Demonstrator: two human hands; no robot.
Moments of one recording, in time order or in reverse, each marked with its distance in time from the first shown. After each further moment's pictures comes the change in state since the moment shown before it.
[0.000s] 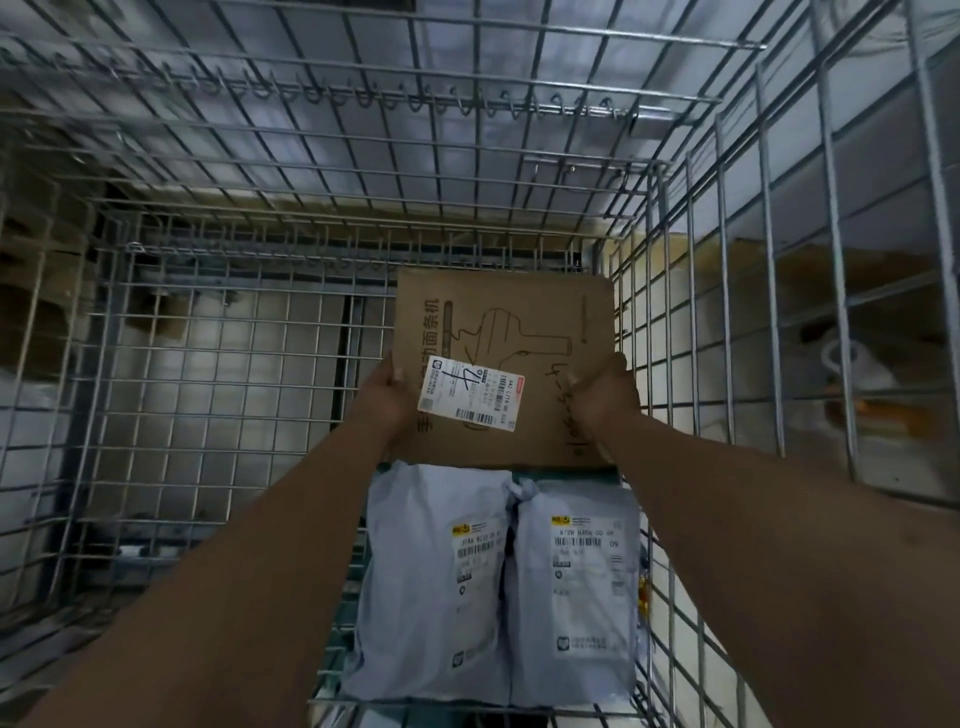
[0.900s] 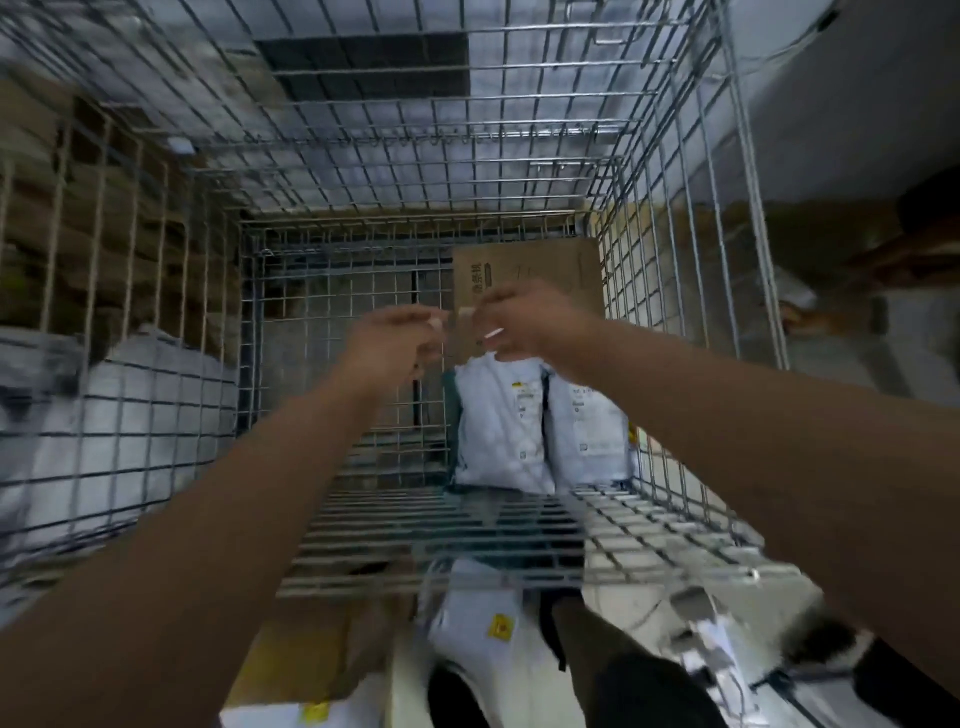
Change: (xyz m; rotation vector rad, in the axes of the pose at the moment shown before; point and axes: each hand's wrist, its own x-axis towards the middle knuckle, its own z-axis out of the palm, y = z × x) left_hand -0.338 0.100 -0.180 -0.169 -0.129 0.091; right_hand -0.367 -0.147 -0.068 0.221 -0.456 -0.248
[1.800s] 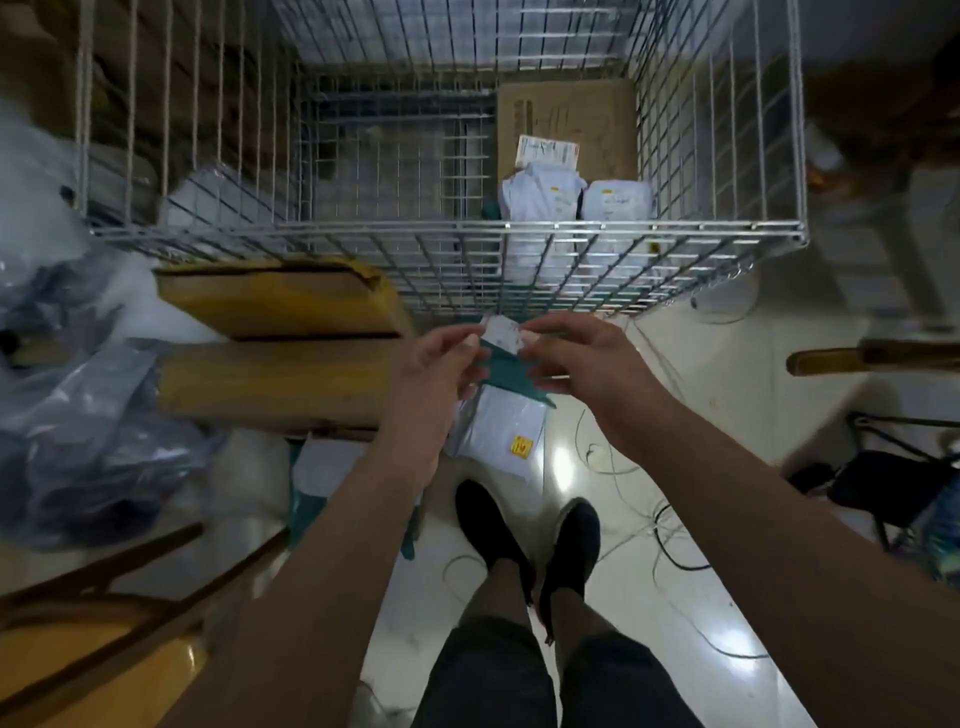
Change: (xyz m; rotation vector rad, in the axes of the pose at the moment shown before) left_hand -0.292 -0.236 -0.012 -0.280 0.042 0.041; right_hand -0.284 0.188 0.160 0.346 0.129 0.006
